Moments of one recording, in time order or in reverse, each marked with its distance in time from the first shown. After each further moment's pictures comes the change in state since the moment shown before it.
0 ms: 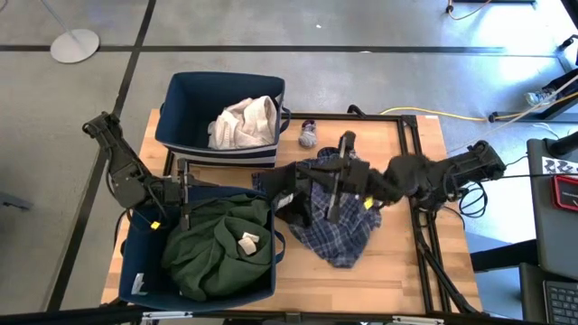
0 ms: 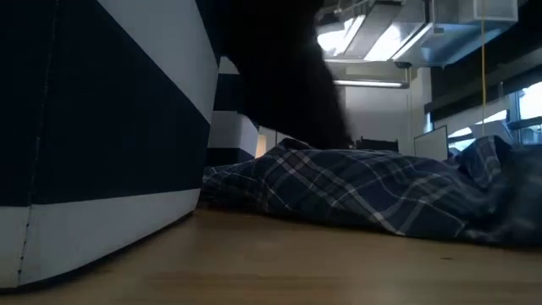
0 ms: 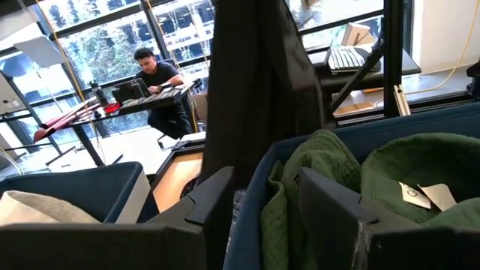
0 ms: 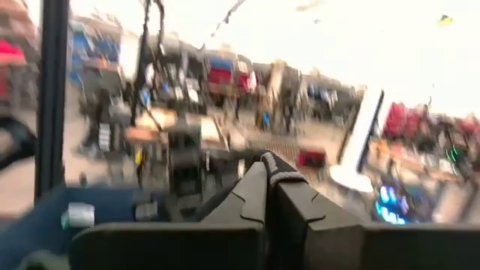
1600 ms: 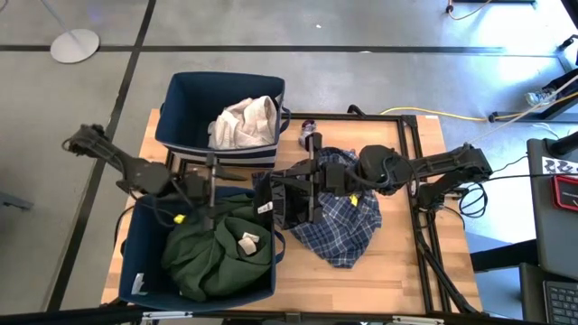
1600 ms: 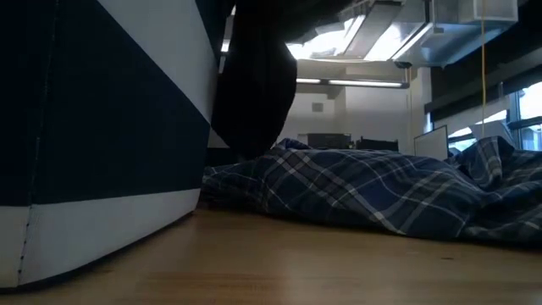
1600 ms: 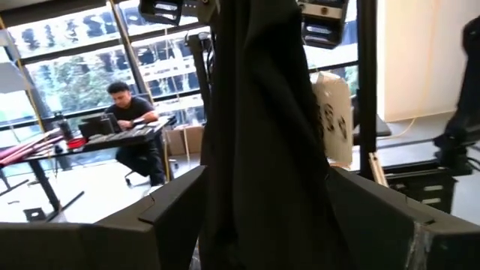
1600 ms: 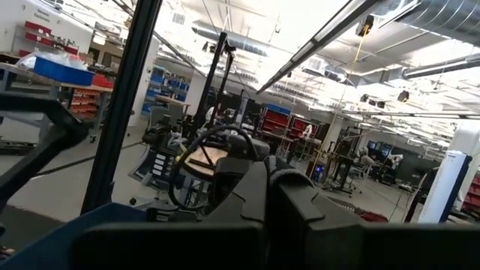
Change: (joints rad) left arm 0.346 0.290 0.208 0.283 0.459 0.090; right arm -0.142 0.127 0.000 0.227 -0.417 -0.057
